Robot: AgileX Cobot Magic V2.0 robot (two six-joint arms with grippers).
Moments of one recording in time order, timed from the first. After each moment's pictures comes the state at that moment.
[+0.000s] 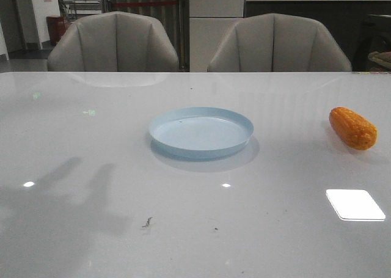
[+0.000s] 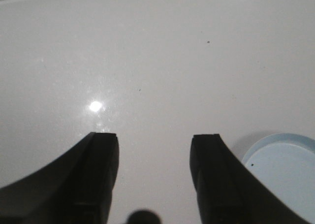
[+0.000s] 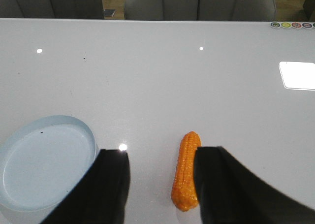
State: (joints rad) left arm -0.17 2.06 -2.27 -0.19 1.01 0.18; right arm 0.04 1.12 -1.01 0.10 0.40 -0.02
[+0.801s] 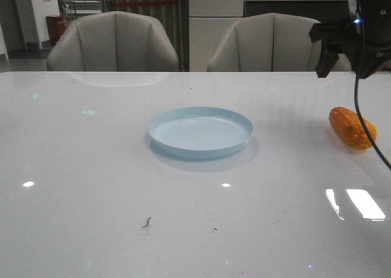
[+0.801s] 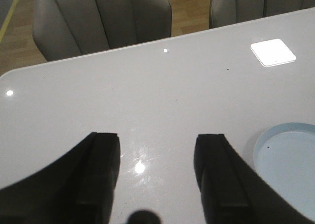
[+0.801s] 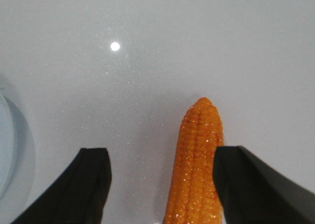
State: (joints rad) left arm -0.16 1.26 -1.24 -0.08 0.47 0.21; right arm 0.03 1.90 -1.44 0.09 0.52 -0.02
